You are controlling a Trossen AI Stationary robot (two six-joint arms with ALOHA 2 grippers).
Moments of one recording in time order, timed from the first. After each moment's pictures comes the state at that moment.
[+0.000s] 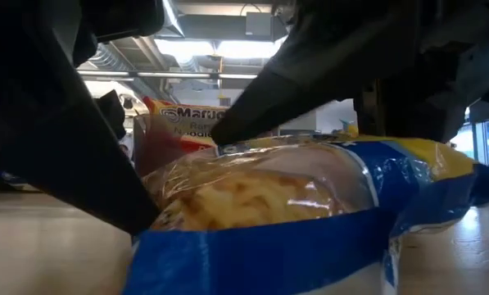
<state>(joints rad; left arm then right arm) -0.72 2.02 1.10 0.14 -0.47 -0.88 0.59 2.10 1.06 0.47 0.35 1.17</state>
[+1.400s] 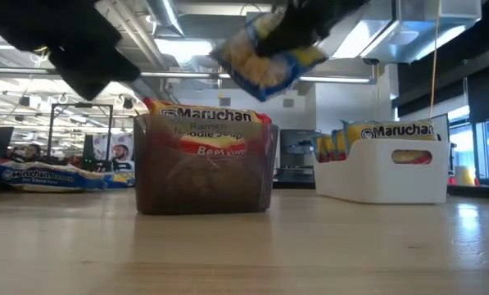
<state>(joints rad) -0.63 1.42 0.59 0.34 -0.44 -0.58 0.18 1.49 1.06 -0.09 0.37 -0.10</state>
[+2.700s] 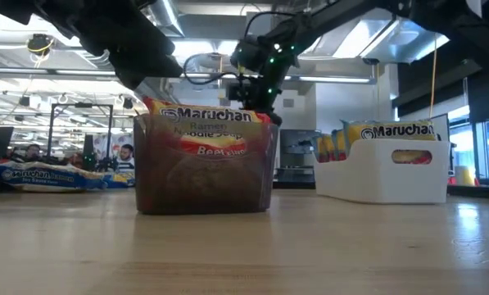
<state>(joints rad) -0.37 1.25 0.59 0.22 -0.27 -0.38 -0.45 2.15 1.87 -0.71 0.11 -0.86</state>
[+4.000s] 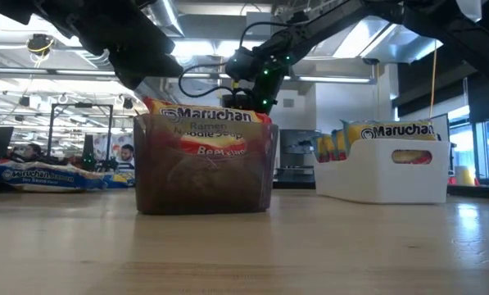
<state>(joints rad) -0.37 1.26 0.59 0.22 -0.27 -0.39 -0.45 2.21 1.87 -0.66 0.21 -0.82</state>
